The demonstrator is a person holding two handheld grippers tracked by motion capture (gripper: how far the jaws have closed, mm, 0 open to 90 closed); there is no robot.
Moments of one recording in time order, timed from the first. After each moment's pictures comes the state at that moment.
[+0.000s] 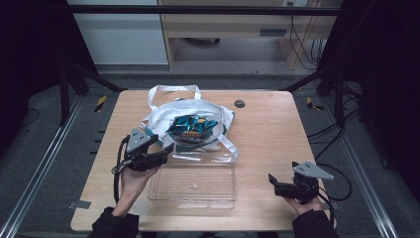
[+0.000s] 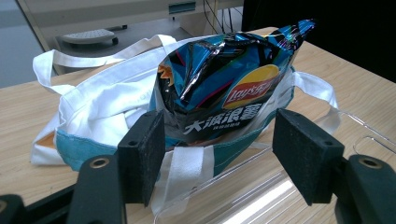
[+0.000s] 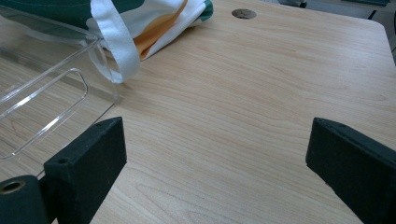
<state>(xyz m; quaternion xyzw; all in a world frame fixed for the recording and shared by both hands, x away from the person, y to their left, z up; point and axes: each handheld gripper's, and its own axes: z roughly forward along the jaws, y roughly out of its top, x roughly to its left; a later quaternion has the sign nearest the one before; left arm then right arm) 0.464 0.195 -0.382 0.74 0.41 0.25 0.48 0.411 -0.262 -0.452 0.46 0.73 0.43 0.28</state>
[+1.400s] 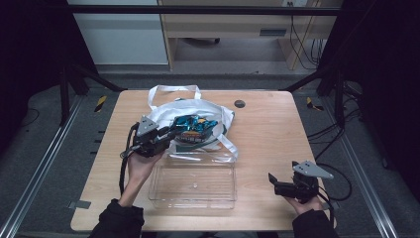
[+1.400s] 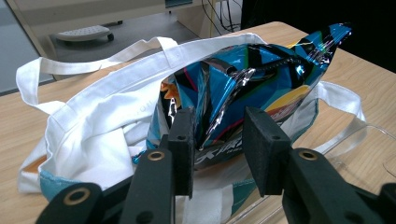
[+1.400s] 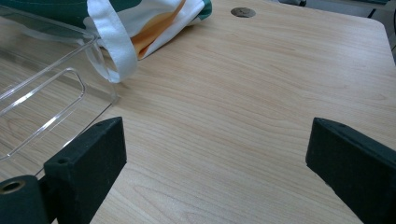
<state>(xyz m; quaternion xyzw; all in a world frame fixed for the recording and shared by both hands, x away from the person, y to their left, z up) 0.505 0.184 -0.382 0.75 0.40 0.25 0.46 0.414 -0.262 -0.453 0.46 0.73 0.42 0.28</state>
